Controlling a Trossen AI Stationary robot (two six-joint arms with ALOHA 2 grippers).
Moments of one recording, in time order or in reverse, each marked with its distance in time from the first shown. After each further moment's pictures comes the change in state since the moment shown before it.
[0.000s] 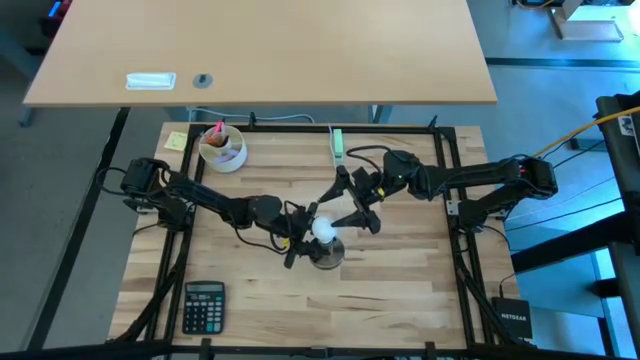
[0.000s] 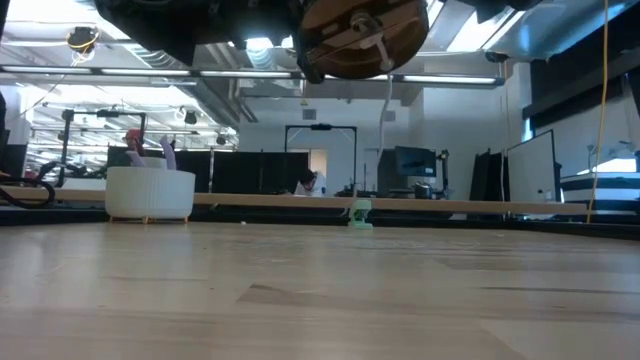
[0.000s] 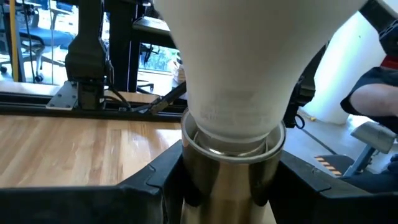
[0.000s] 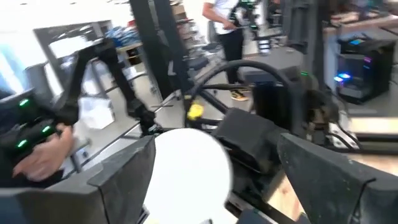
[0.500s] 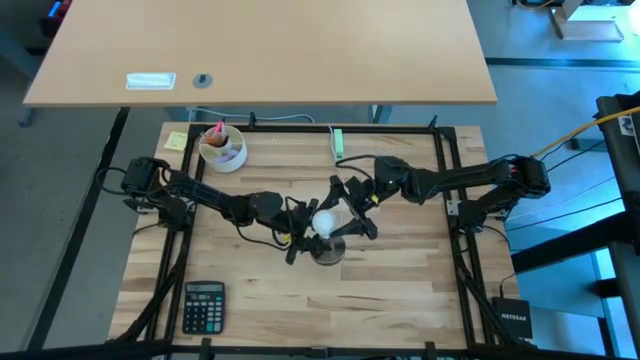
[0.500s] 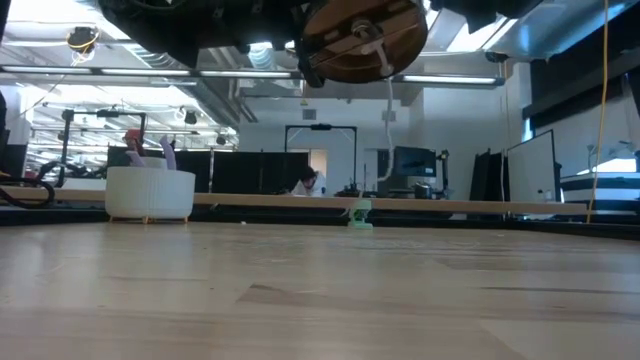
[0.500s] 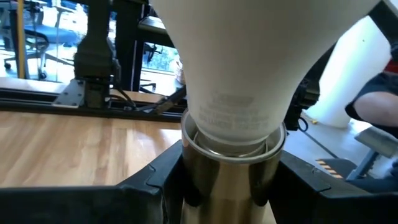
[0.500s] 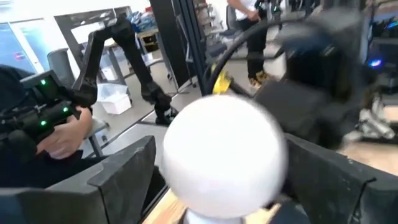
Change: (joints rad) left arm 0.027 0.000 0.000 0.000 0.010 -0.018; right arm 0.014 0.066 -0.001 0.022 -0.068 -0.011
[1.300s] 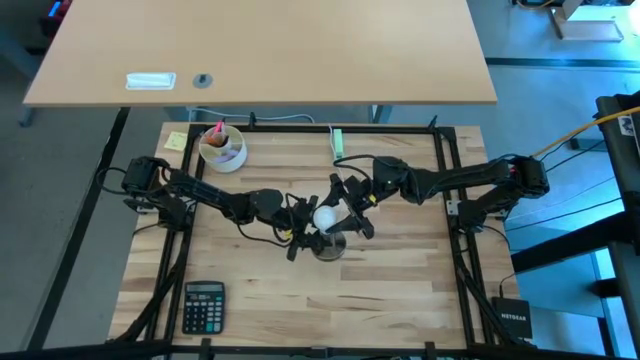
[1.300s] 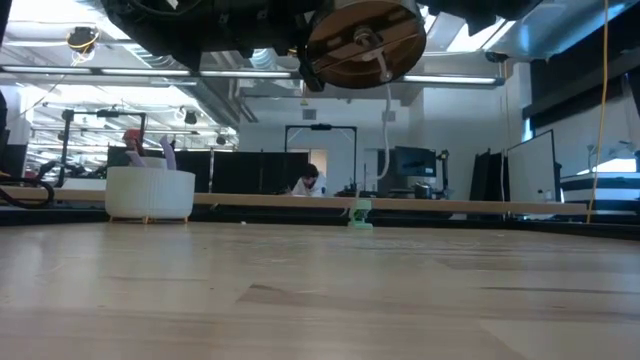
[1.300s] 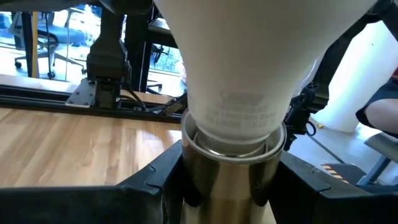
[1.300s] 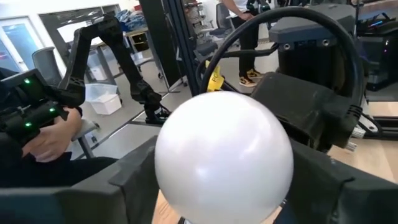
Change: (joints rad) left arm 0.023 0.000 0.000 0.000 -0.001 -0.009; right arm -0.001 0.010 0.000 -0.007 0.044 -0.009
